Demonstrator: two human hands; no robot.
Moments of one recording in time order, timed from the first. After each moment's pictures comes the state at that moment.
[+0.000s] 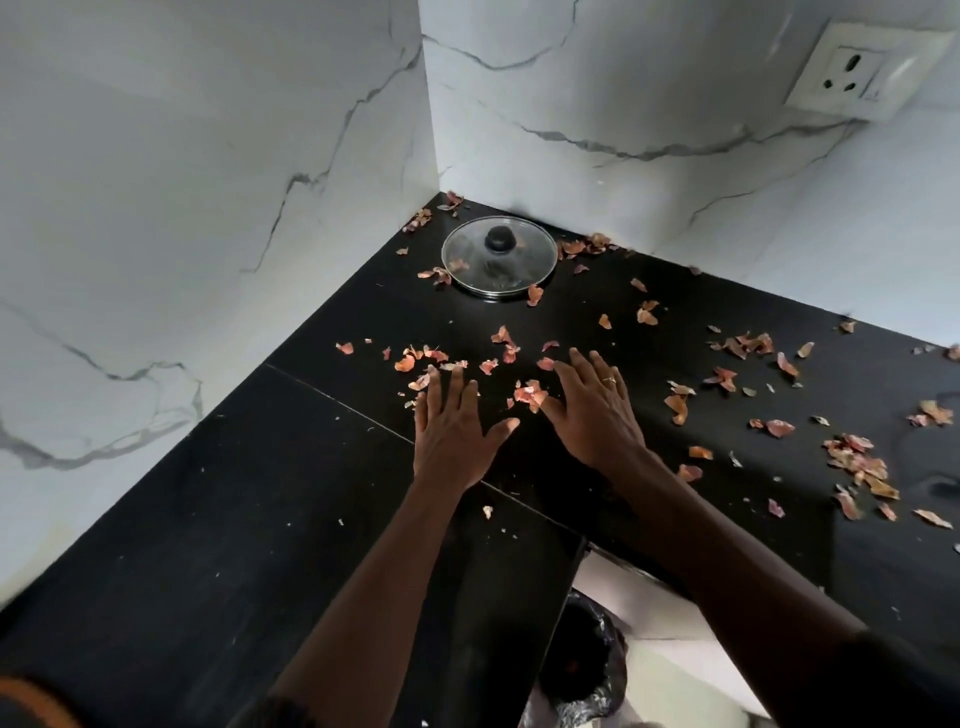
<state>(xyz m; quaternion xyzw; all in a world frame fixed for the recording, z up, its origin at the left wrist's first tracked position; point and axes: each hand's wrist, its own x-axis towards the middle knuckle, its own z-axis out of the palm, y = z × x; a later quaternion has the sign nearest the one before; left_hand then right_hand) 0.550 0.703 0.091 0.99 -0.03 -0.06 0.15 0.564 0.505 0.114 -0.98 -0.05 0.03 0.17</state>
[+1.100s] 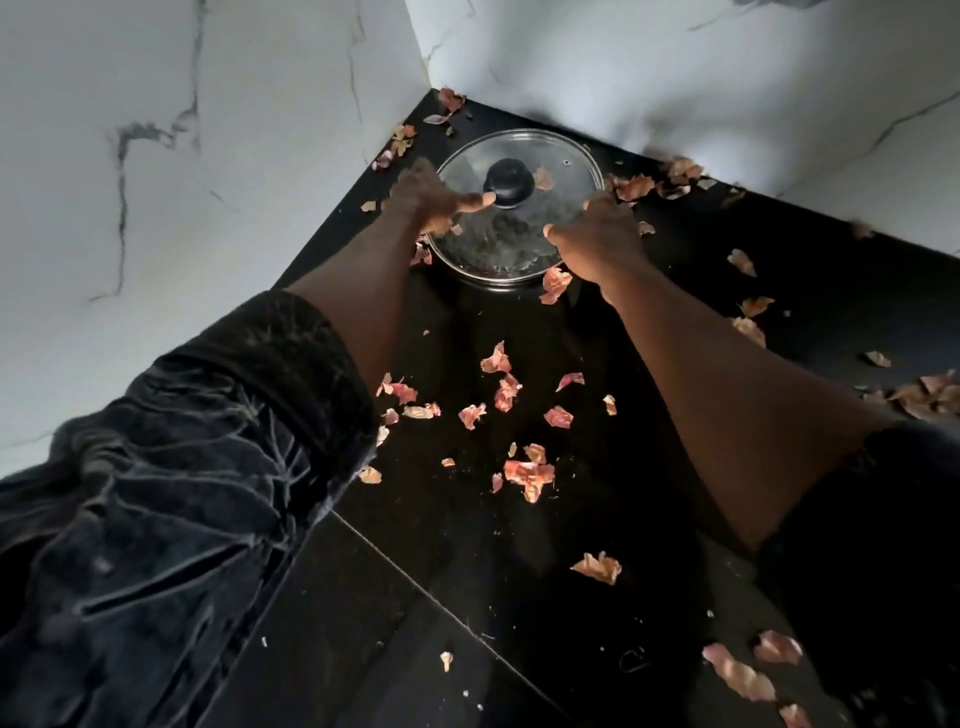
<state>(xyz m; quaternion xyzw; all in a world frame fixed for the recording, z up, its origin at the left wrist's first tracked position) 0.975 0.725 0.055 0.93 0.17 -0.14 0.29 0.888 0.499 0.078 -0.89 0.13 0.13 0.42</state>
